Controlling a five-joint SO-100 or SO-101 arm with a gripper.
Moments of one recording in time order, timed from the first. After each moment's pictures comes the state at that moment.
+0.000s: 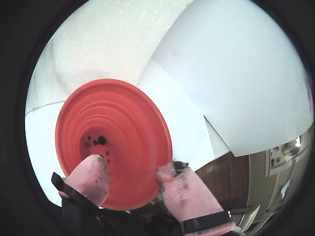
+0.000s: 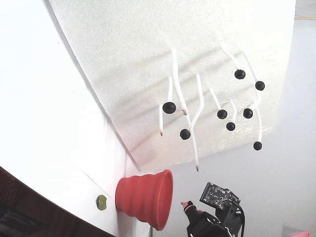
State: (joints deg) arm 48.1 63.5 118.3 -28.6 -121.4
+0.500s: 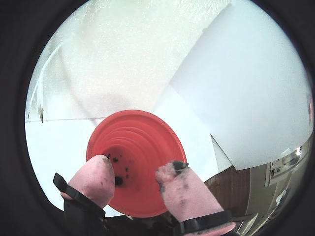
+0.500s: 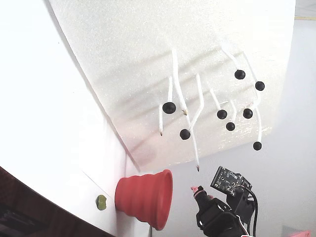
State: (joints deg) arm 42.0 71.2 120.1 -25.7 -118.9
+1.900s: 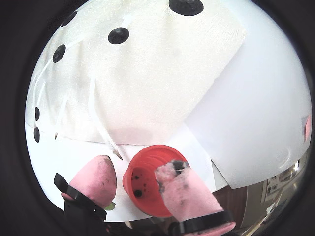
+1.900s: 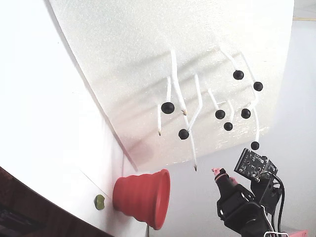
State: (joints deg) arm 34.9 87.0 126.3 -22.1 -116.8
